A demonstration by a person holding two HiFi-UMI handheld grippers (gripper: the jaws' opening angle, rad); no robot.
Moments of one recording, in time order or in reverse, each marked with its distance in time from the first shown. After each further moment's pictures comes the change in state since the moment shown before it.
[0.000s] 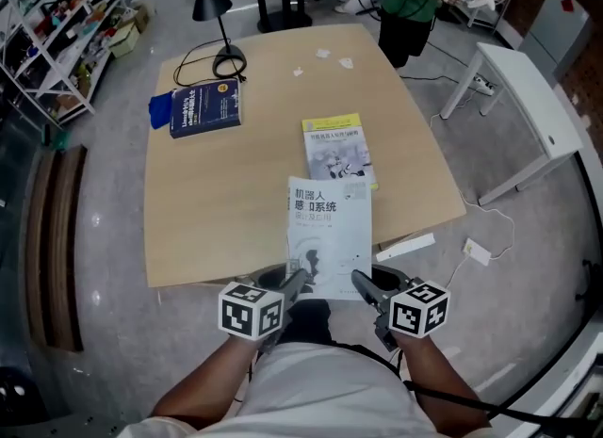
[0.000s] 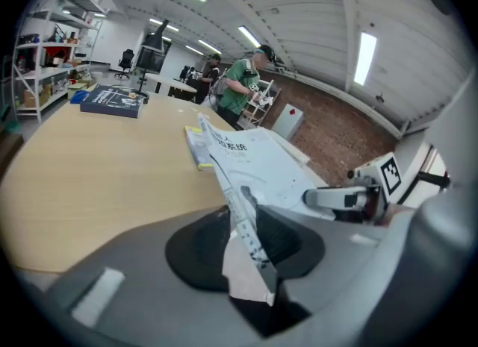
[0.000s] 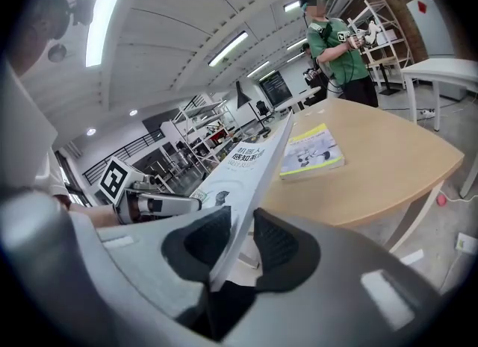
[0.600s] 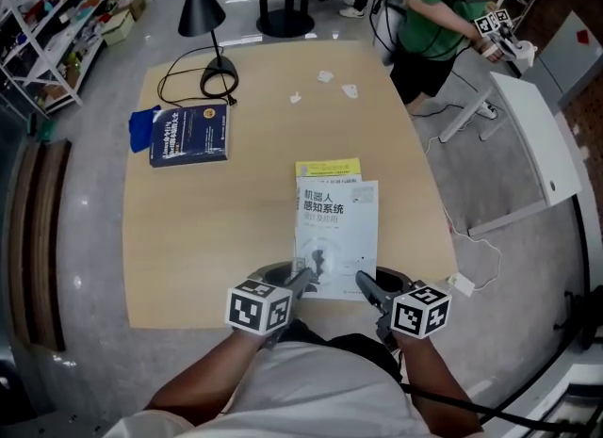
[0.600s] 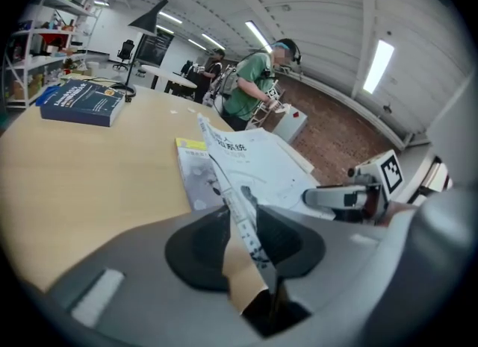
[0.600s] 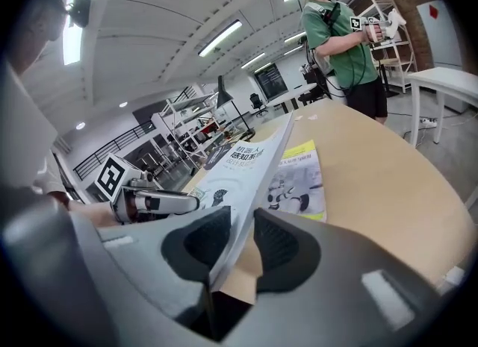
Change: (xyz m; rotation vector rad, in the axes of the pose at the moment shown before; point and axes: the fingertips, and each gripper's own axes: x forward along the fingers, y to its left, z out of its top) left arm 0.097 0.036 0.113 -0.037 0.016 -0.036; right arm 0.051 -0.097 0.109 -0.009 0.070 -0.058
